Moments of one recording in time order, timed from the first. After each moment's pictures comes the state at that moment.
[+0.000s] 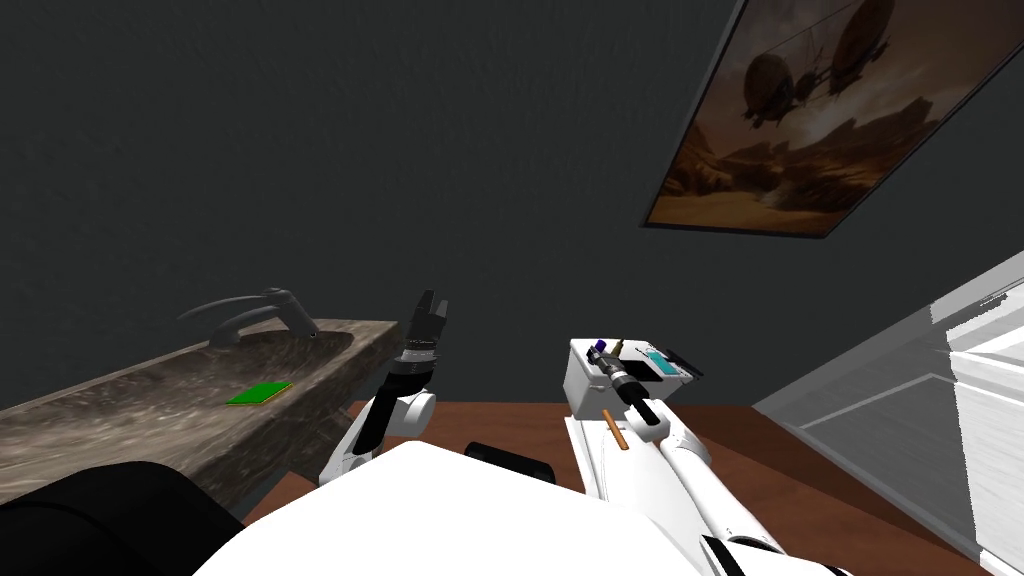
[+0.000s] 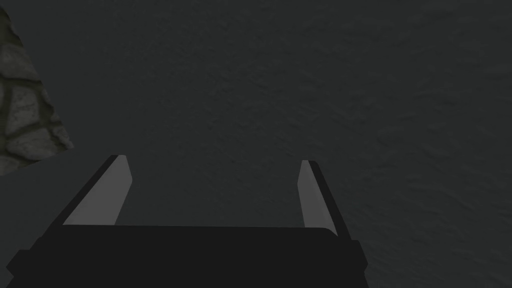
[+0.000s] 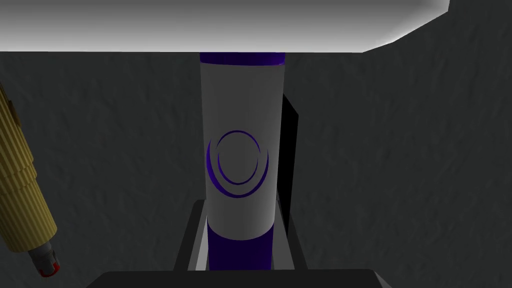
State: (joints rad) left arm 0.46 0.03 0.01 -2.31 0.00 -0.42 -0.10; right arm -0.26 -0.51 0.04 -0.83 0.36 -0.51 0.68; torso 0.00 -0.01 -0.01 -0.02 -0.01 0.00
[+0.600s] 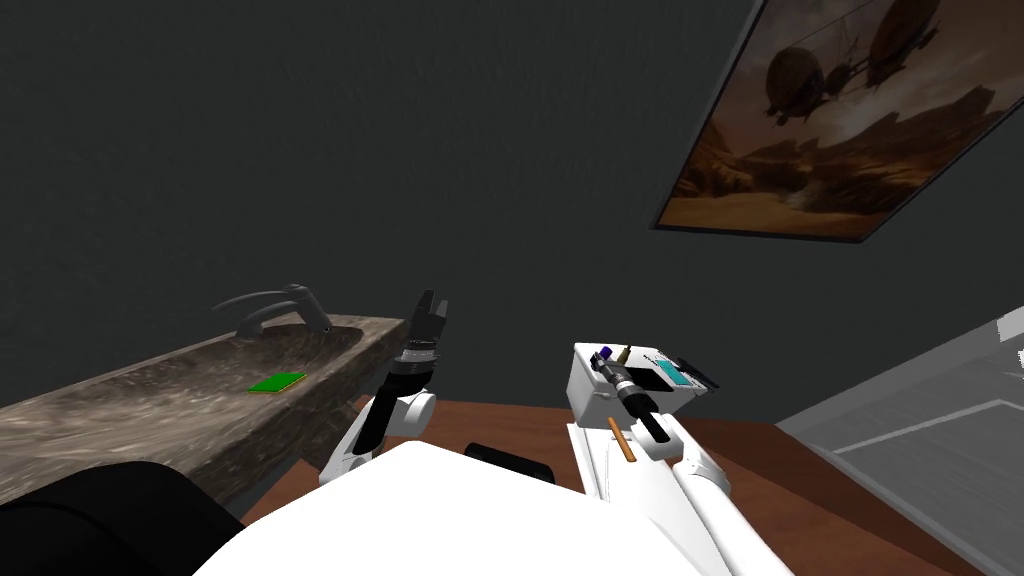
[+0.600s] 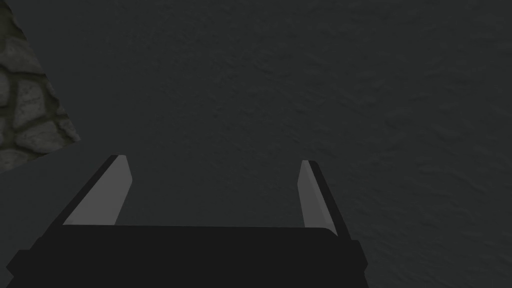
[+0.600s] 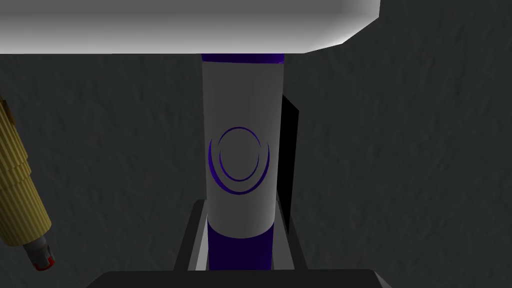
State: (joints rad) left arm 0.46 0.03 0.01 -2.31 0.00 -0.42 -0.10; right arm -0.12 -0.50 -0.01 -1.00 0.40 -0.45 0.65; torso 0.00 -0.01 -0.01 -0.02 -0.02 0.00
